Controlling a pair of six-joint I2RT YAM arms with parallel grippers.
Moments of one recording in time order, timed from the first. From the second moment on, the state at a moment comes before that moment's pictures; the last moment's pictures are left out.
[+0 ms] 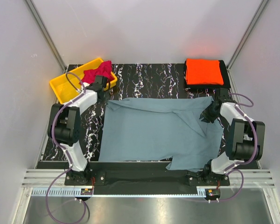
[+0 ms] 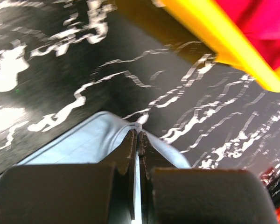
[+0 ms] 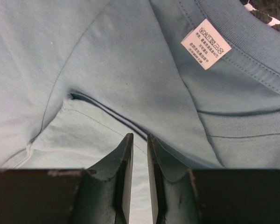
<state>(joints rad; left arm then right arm) -0.20 1.81 1.23 -0.46 -0.31 -1.37 -0.15 1.57 0.95 -0.54 -0.07 0.71</state>
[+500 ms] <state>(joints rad) -0.22 1.86 1.32 -0.12 -0.26 -0.96 -0.15 1.62 0.94 -0.51 -0.07 0.70</state>
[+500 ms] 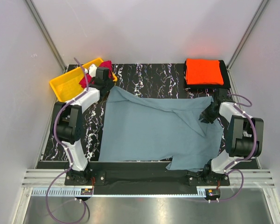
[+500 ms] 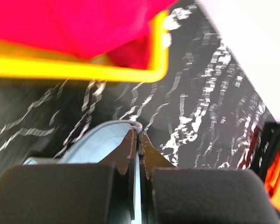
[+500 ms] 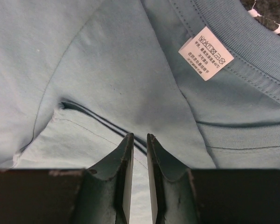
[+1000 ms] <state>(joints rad) -0.23 1.89 1.35 0.08 -0.16 -0.70 -0.15 1.62 0.94 -0.49 -0.06 0.69</state>
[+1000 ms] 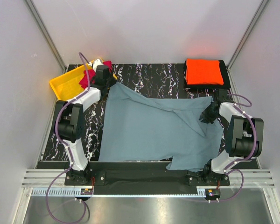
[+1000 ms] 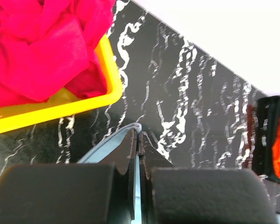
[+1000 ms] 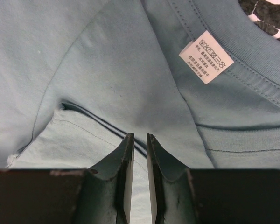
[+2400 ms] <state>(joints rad) -0.30 1.71 1.02 -0.33 -0.39 -0.72 -0.15 1.58 0.97 -0.61 0.02 0.67</state>
